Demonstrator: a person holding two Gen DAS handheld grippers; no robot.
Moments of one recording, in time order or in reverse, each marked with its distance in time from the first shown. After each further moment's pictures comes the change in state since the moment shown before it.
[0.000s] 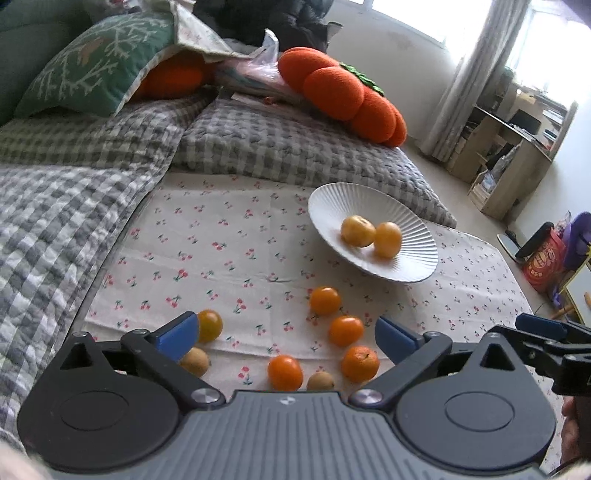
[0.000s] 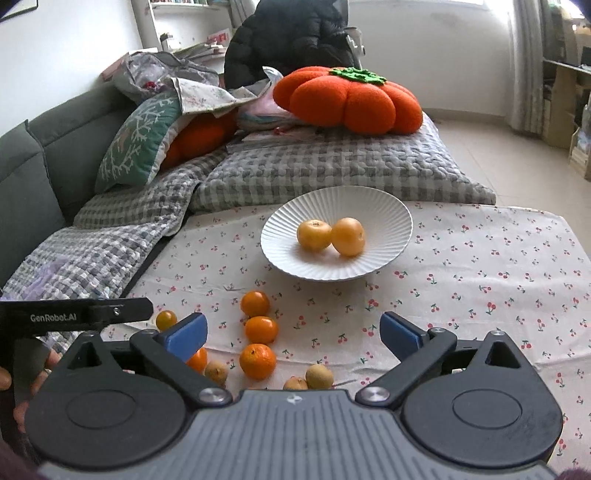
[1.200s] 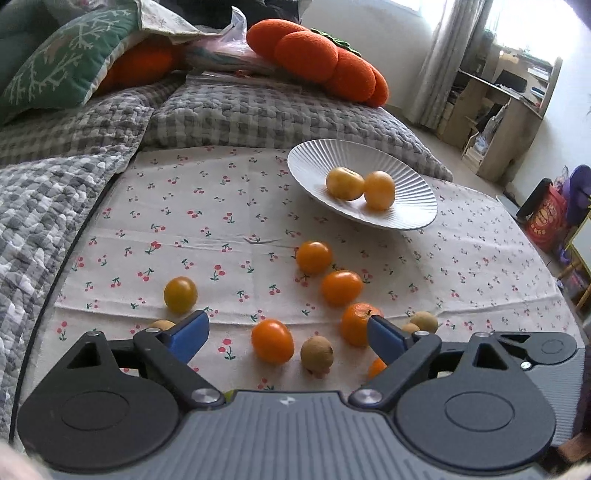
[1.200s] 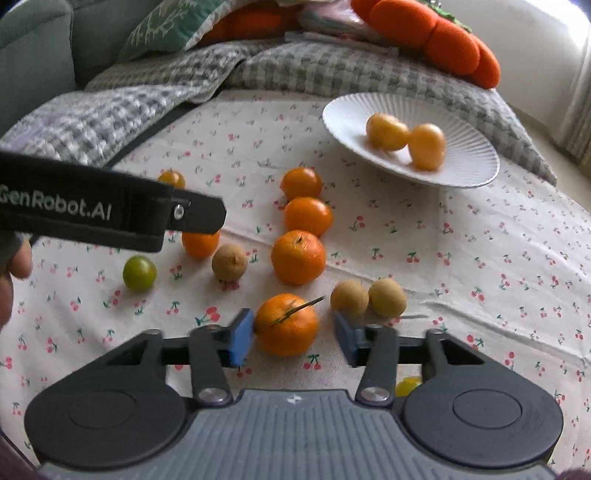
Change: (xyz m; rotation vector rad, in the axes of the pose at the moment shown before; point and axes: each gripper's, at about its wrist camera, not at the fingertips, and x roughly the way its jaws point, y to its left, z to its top) left arm 0.033 -0.018 -0.031 0.128 0.045 0.001; right arm 0.077 0.054 -0.065 -0.265 0.245 -0.043
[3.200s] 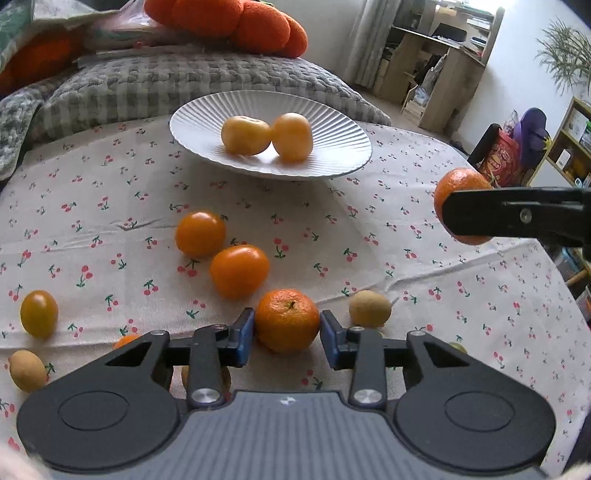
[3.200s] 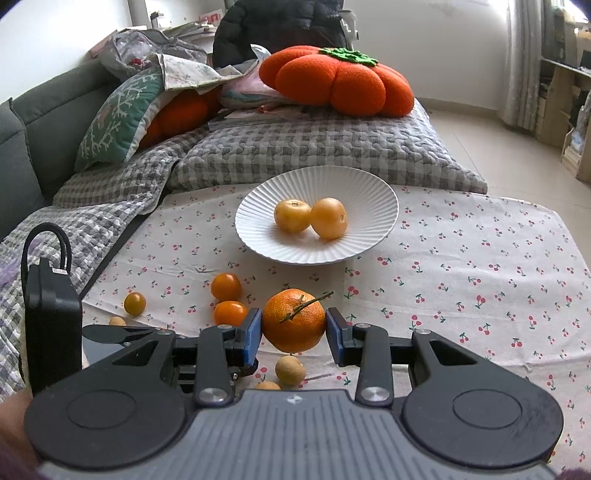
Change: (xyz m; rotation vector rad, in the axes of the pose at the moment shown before) left arm 0.067 -0.049 -0.008 0.142 0.087 -0.172; right arm -0.062 -0.076 0.026 0.243 -0.190 -0.009
